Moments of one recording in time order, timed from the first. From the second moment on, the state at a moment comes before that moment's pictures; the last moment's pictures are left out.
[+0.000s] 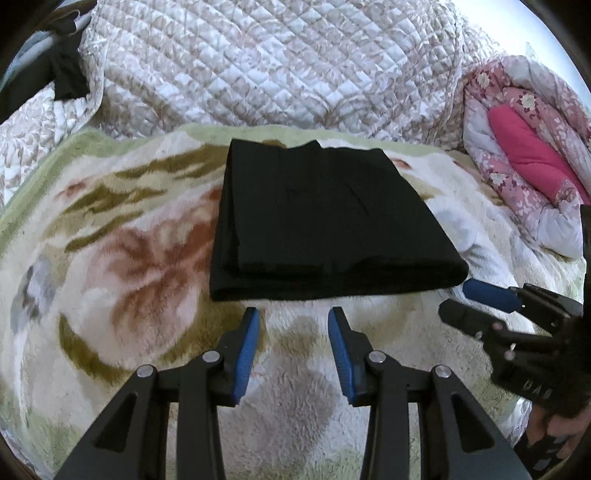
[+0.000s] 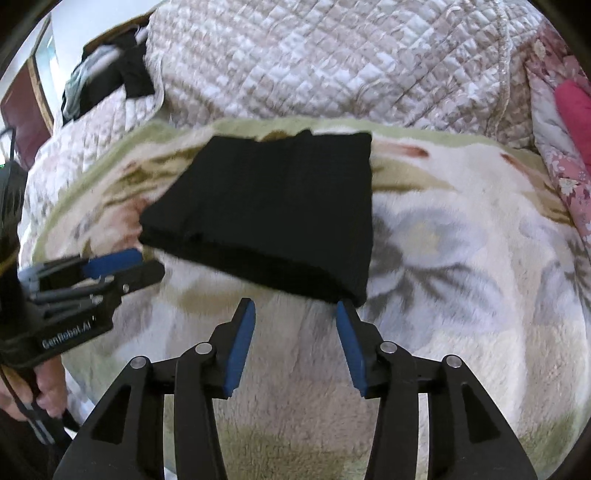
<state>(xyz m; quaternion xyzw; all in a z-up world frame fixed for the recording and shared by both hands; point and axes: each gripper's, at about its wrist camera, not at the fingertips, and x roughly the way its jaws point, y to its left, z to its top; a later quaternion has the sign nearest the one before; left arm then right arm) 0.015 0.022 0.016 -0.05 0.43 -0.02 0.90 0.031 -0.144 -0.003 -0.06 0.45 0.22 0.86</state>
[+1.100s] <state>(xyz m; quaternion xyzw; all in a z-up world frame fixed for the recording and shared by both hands) 0.020 0.023 0.038 -0.06 0.38 -0.03 0.92 0.047 -0.148 0.018 -0.03 0.39 0.22 0.89</state>
